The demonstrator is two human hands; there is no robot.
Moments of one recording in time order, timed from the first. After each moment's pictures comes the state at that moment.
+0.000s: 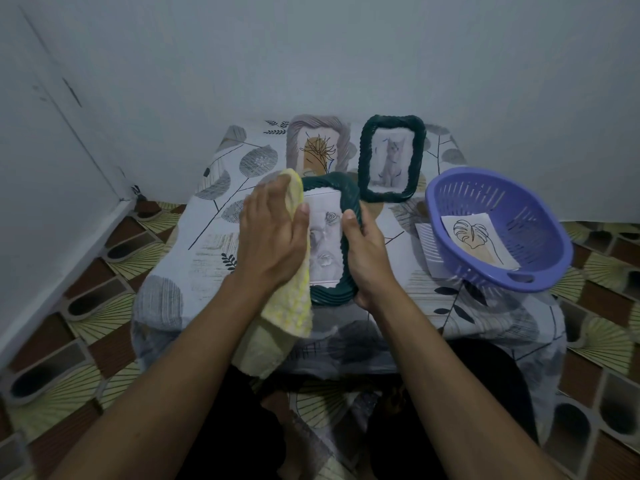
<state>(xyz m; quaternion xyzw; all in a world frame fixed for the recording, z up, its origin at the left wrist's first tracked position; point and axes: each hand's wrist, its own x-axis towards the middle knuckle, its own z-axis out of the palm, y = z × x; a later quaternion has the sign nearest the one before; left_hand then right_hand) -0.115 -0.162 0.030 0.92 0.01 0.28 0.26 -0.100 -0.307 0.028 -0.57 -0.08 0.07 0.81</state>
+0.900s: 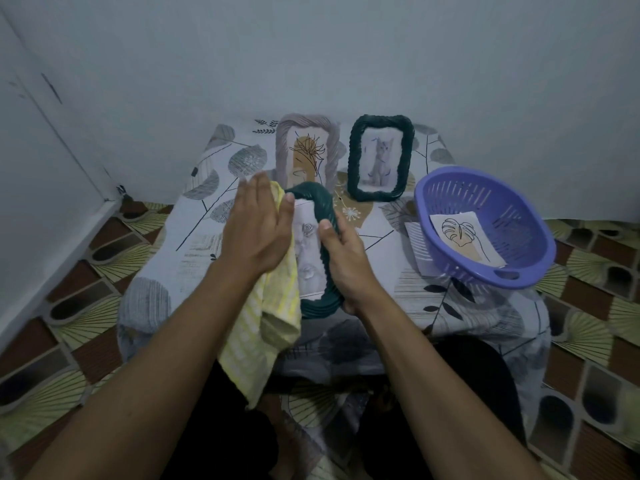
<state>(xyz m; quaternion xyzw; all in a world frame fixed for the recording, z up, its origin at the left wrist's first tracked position) -0.098 -0.153 0.034 0.95 0.06 0.19 0.25 -0.107 -0.303 0.022 -0.59 -0.13 0.12 0.79</state>
